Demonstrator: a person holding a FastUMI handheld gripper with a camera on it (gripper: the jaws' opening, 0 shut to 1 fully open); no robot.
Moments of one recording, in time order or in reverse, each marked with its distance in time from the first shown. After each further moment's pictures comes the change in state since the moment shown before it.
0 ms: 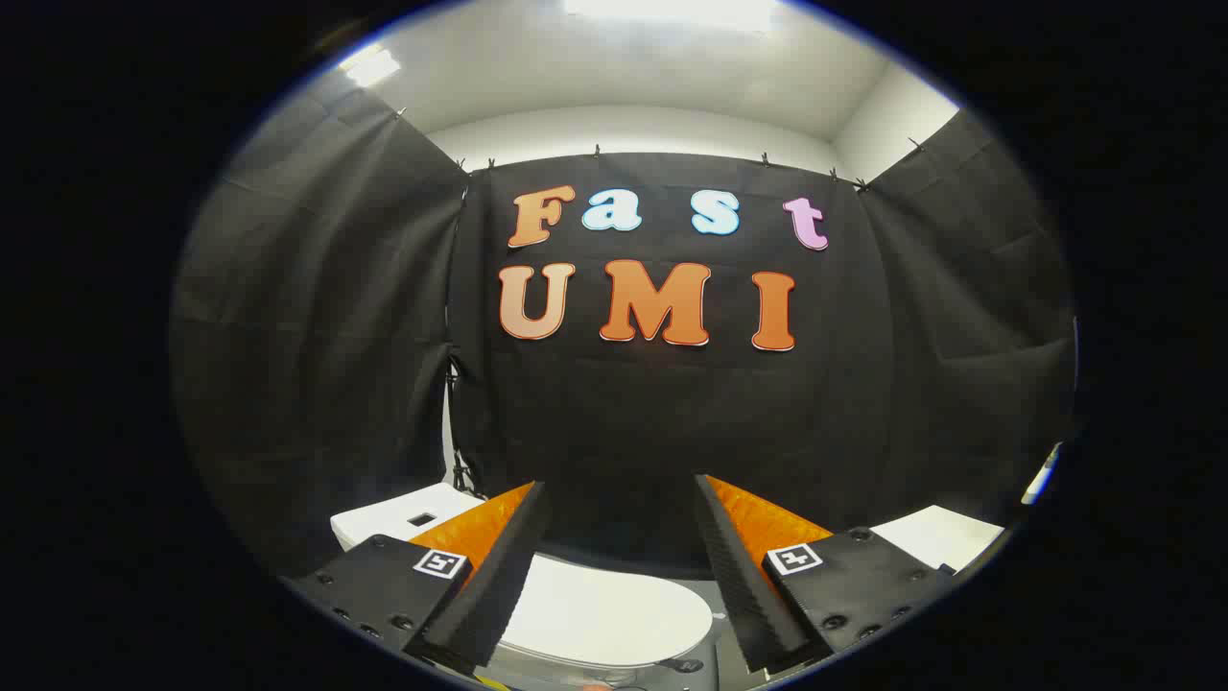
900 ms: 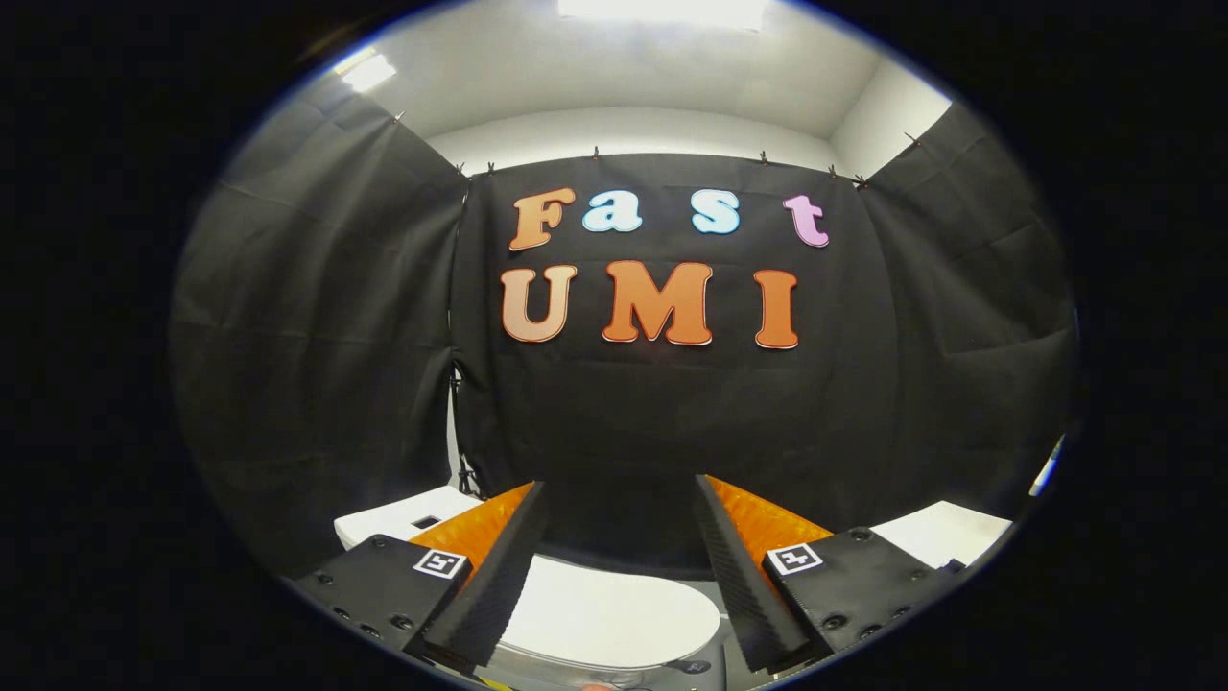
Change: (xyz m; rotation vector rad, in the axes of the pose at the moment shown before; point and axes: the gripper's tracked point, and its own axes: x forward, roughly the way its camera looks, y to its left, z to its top) arm 0.002 0.000 -0.003 0.012 -0.011 0.010
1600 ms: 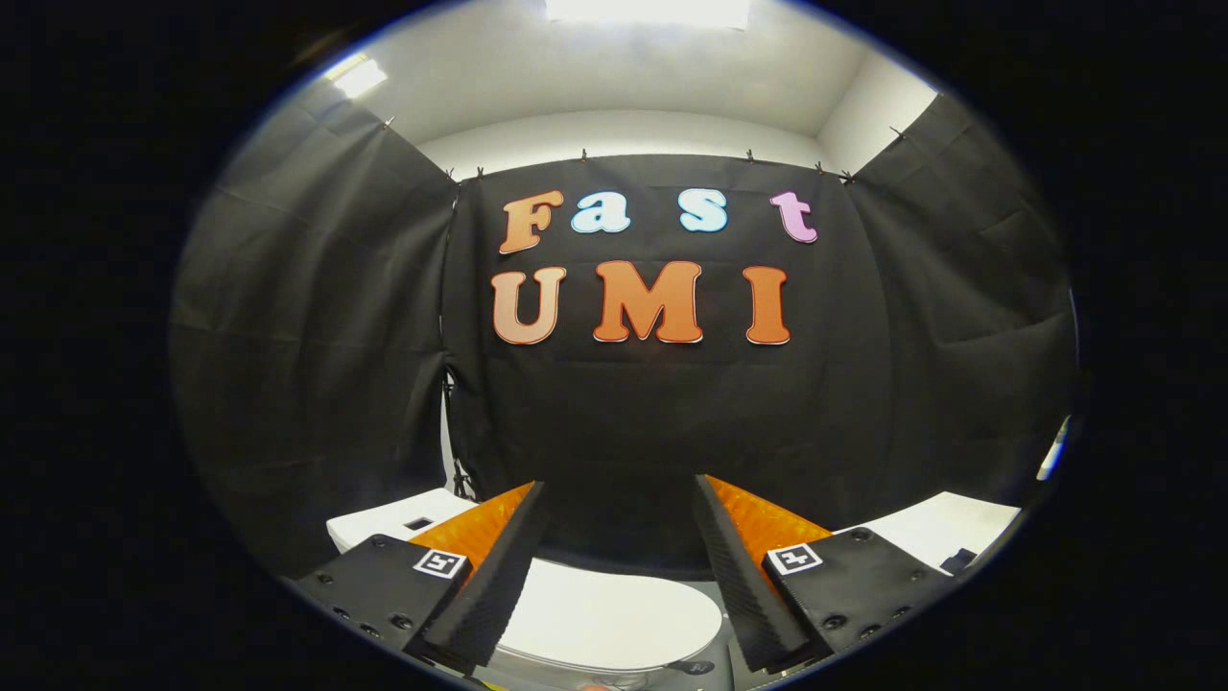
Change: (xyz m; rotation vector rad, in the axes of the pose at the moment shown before) arm 0.002 -0.016 -0.023 0.033 -0.019 -0.024
